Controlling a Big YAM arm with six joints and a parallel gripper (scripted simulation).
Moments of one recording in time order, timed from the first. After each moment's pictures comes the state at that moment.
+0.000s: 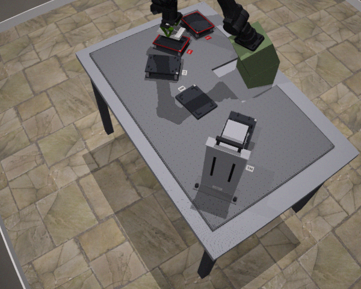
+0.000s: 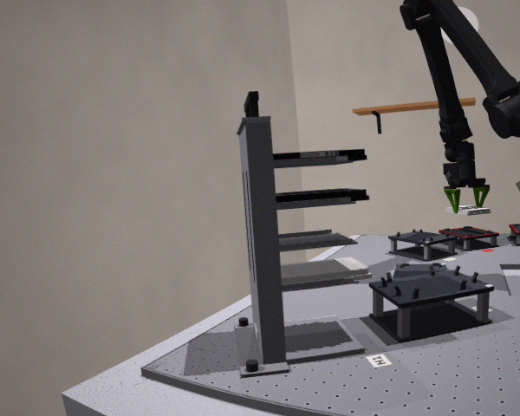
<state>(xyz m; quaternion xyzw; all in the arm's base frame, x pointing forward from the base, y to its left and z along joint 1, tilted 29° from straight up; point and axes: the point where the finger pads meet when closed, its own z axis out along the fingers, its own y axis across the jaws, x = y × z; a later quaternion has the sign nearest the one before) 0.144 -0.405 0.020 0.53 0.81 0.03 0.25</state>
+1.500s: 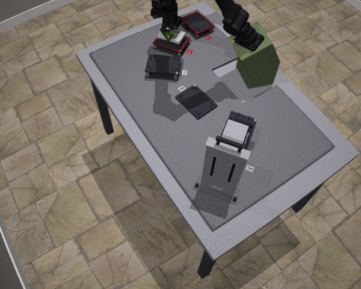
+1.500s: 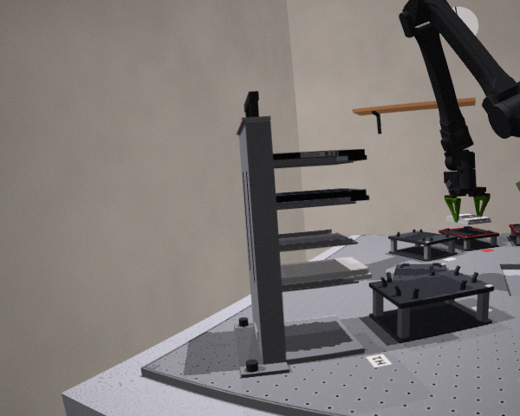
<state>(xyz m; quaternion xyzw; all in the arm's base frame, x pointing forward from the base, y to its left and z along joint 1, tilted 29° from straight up) 0.155 -0.410 -0.003 0.53 0.81 0.03 0.25</state>
